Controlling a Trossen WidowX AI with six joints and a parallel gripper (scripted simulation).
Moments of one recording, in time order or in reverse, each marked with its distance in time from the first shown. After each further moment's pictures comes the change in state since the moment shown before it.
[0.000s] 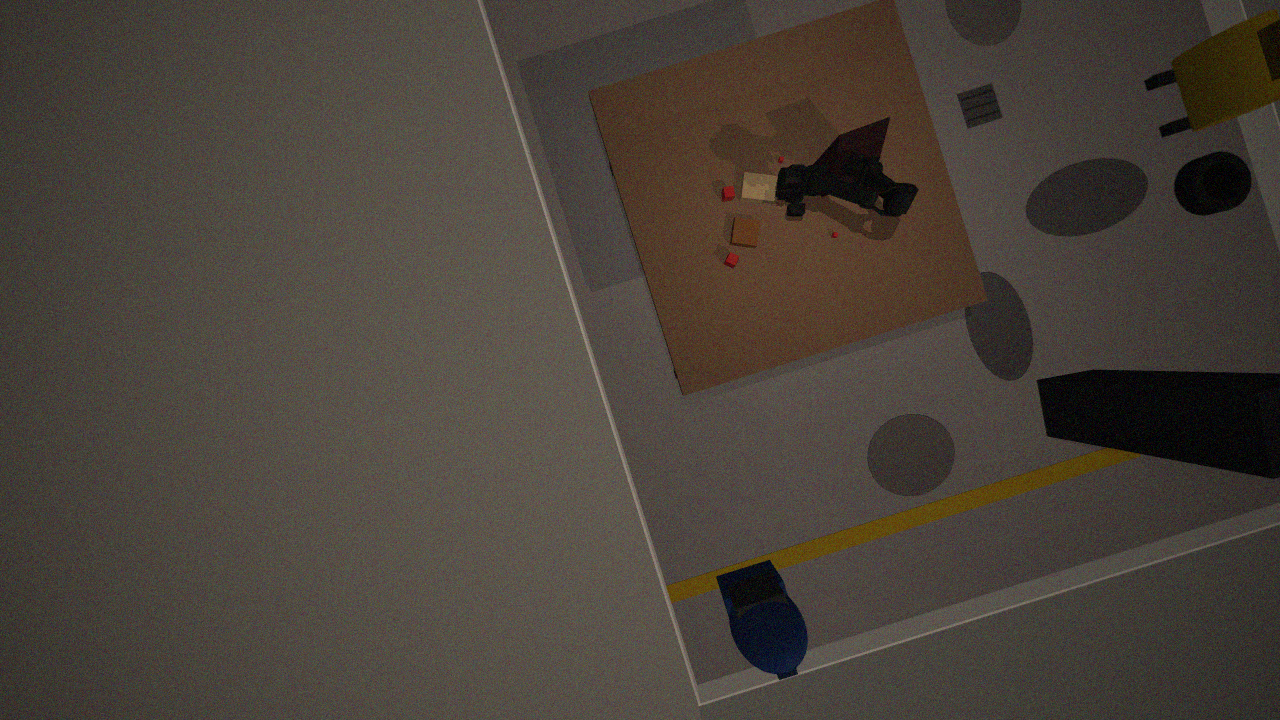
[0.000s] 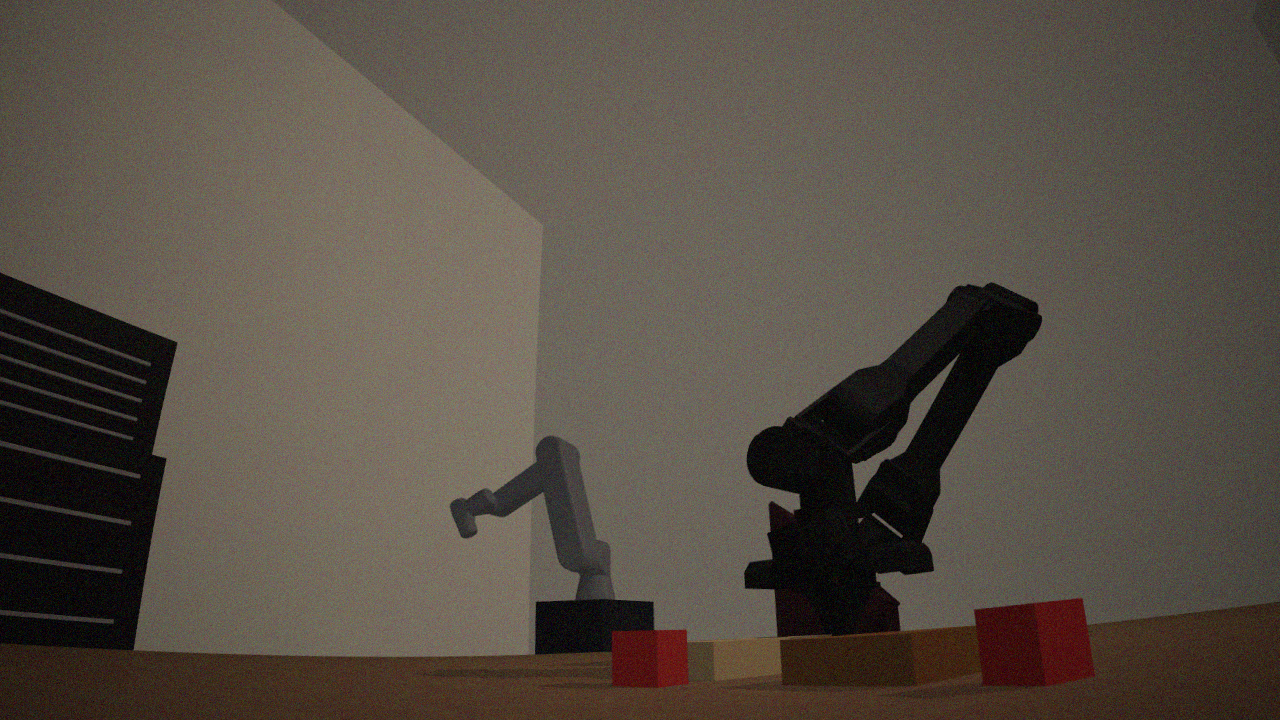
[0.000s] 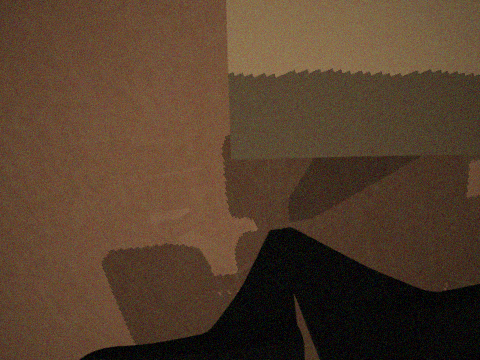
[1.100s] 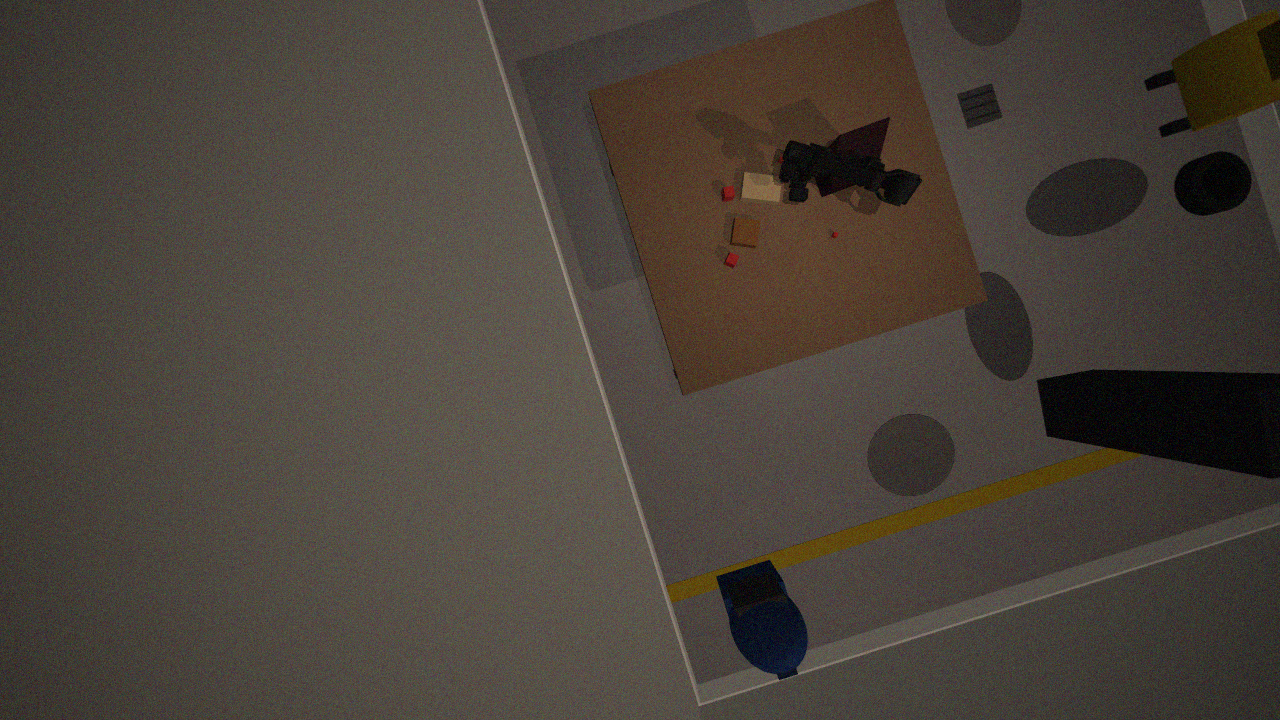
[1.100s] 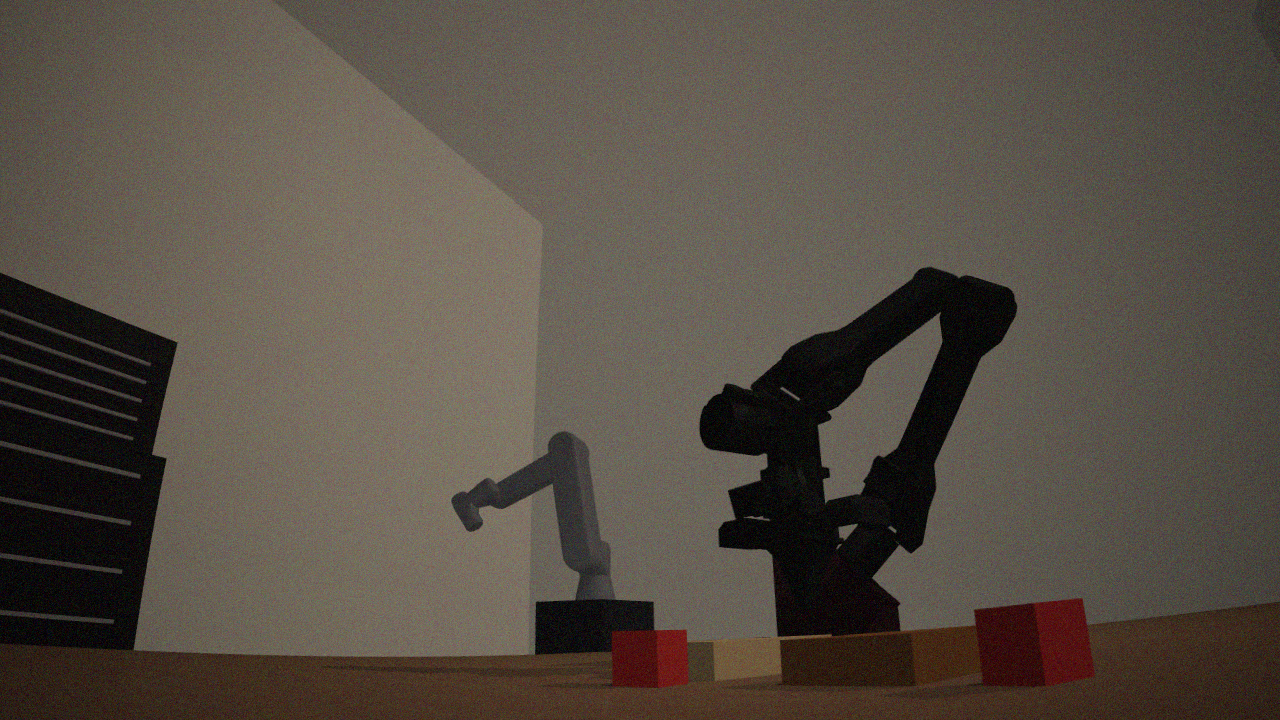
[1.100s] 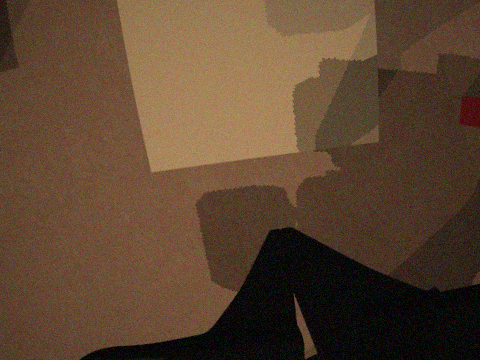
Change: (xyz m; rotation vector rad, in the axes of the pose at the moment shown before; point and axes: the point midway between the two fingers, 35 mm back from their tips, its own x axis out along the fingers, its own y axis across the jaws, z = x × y) arm -0.048 -0.034 0.006 0.105 -0.009 -0.006
